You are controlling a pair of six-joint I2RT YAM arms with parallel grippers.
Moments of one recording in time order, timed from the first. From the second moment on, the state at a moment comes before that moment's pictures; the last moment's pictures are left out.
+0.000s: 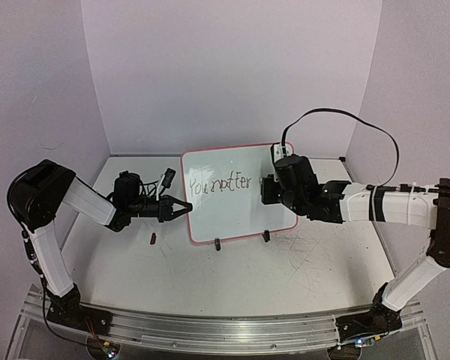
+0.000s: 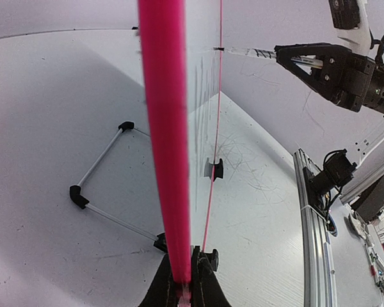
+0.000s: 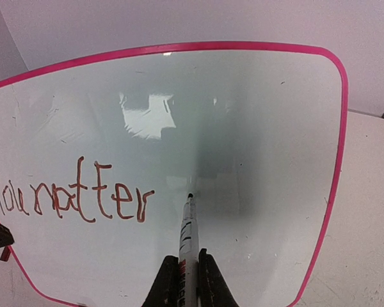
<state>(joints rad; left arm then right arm) -0.45 1.83 0.73 0.79 0.87 -0.31 0.86 1.56 1.07 -0.04 0.53 0.37</state>
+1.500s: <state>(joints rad) -0.45 1.83 0.73 0.79 0.87 -0.31 0.86 1.56 1.07 -0.09 0.52 0.38</state>
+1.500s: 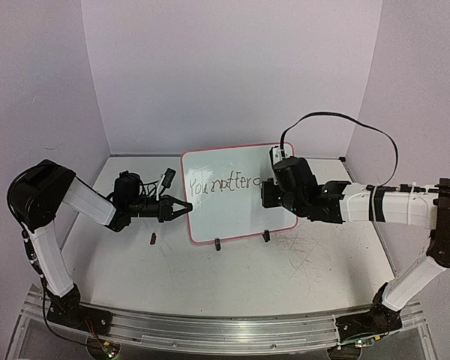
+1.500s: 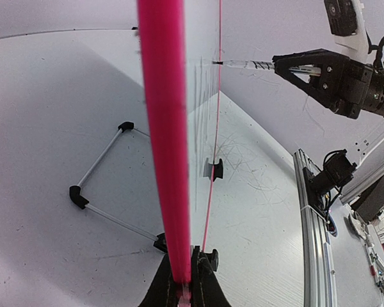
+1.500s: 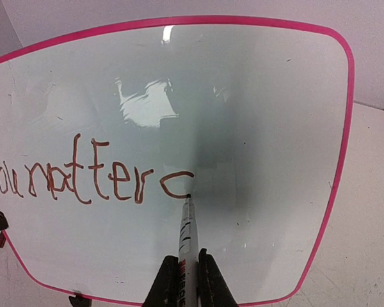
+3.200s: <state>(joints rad) -0.45 1.83 0.73 0.79 0.87 -0.31 0.84 1.48 1.04 -0.09 0.51 0.40</state>
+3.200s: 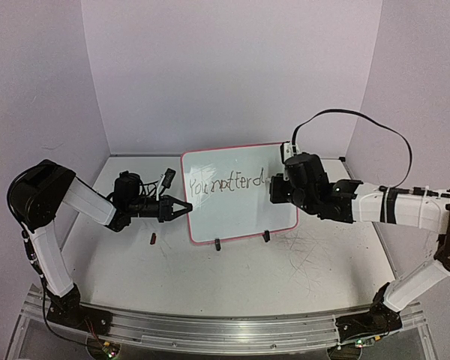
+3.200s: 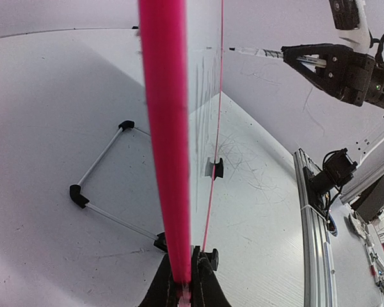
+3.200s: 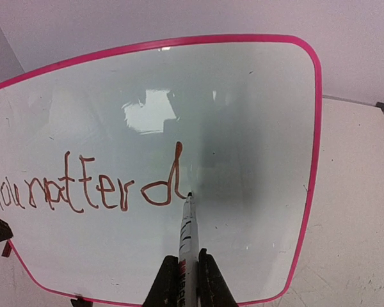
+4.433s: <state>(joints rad) -0.45 1.83 0.73 0.78 0.87 -0.31 0.82 1.45 0.98 -0.04 0.46 0.36</state>
